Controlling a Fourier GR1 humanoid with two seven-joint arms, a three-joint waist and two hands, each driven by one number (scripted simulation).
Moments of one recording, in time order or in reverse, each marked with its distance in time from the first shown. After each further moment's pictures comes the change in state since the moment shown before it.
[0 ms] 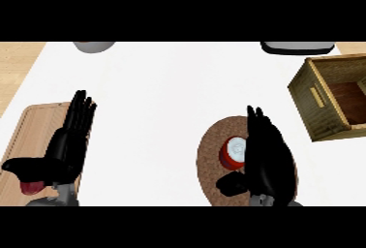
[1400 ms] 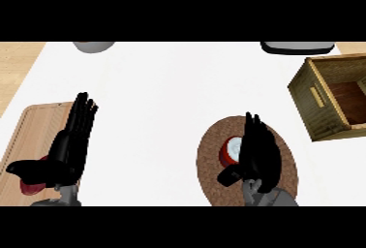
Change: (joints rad) left arm 0.014 -0.029 0.013 0.006 -0.028 -0.023 -0.014; right arm 0.035 0.003 -0.042 0.218 0.017 -0.116 -0.063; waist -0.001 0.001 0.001
